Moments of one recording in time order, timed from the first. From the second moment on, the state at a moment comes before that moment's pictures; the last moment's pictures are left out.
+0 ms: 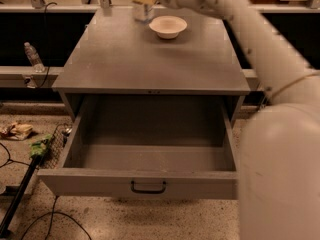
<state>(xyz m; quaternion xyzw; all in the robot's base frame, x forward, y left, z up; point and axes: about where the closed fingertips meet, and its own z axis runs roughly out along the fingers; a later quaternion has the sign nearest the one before) 0.847 0.039 1.026 -0.36 0.65 0.25 0.62</state>
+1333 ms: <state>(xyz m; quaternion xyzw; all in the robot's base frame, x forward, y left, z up) 0.593 -0.011 1.136 -0.23 0.66 0.22 0.68</state>
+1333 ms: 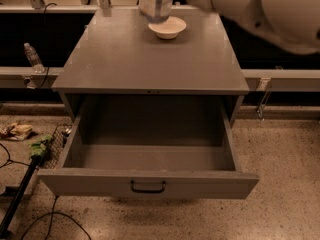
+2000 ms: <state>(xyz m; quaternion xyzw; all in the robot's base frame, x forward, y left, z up) 0.554 0.035 0.944 -0.30 0.72 0.20 0.59</state>
